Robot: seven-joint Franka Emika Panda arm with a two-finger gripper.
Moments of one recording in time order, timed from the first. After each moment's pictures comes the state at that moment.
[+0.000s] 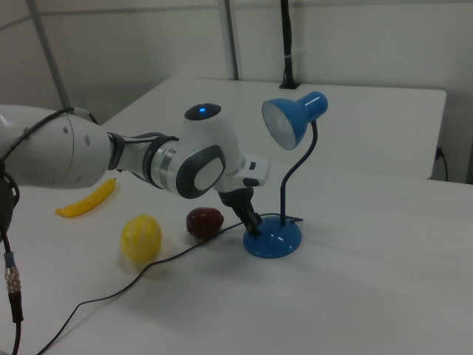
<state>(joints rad) -0.13 0.48 -0.06 -1.71 -0.02 2.42 0.35</state>
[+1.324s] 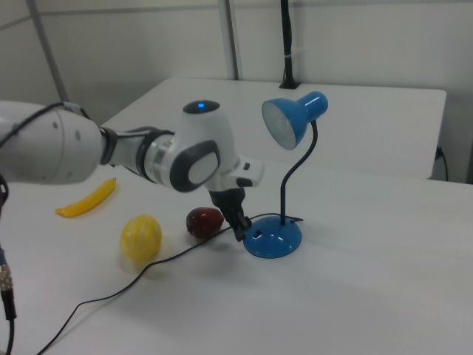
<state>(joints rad) -0.13 0.44 -0.06 -1.73 -0.02 2.29 0.35</state>
